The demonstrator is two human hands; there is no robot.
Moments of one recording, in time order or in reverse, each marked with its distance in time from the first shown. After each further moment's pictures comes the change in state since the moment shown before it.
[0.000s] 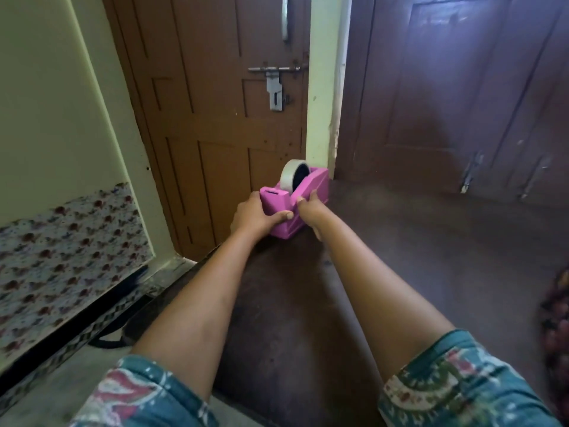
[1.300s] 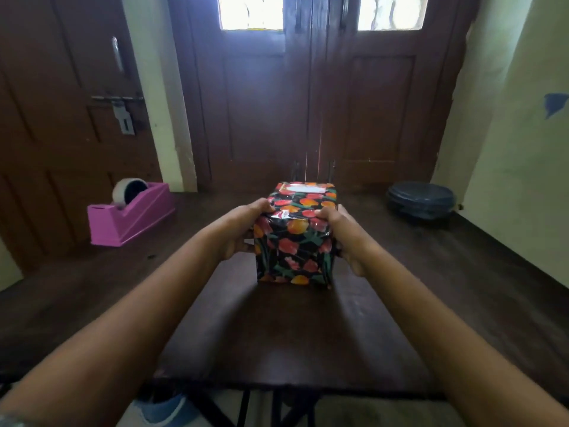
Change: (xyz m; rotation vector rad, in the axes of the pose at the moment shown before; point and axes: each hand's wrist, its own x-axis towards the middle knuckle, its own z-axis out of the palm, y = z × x) left_hand -0.201 0.230 0.085 -0.562 -0.670 -0.057; right_hand -0.233 0.135 -0.292 0.370 0.274 -0.031
